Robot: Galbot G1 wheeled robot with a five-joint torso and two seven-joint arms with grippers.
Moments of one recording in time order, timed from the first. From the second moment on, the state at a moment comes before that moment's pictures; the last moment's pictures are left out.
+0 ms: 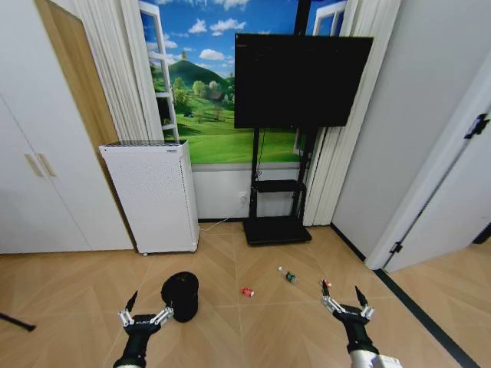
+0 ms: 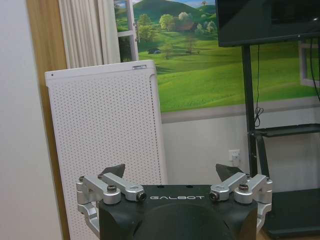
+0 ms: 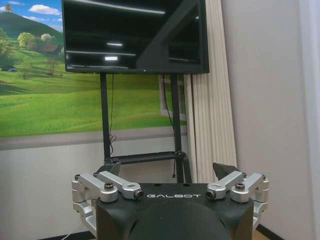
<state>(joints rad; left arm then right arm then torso) 1.88 -1.57 -0.68 -2.23 -0.01 -0.13 0.03 -1.77 1.47 0.72 2.07 0.25 0.26 0.06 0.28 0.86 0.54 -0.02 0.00</state>
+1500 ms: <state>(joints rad) 1.87 -1.60 -0.71 -2.21 0.10 -0.23 0.04 -1.78 1.48 0.69 2.06 0.18 0.30 0.03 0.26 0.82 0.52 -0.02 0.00</state>
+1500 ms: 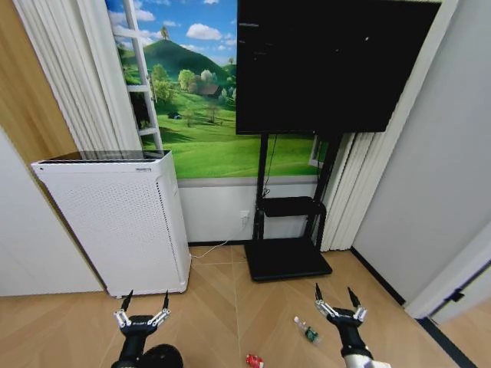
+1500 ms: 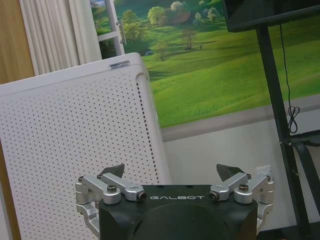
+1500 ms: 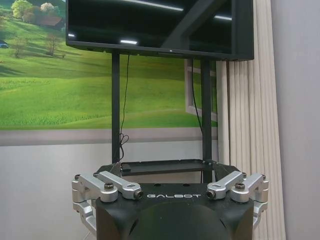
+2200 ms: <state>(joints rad) 1.87 -1.58 -0.72 -2.20 0.07 -0.24 0.04 -1.78 1.47 0.70 2.07 0.16 0.29 0.05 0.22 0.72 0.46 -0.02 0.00</state>
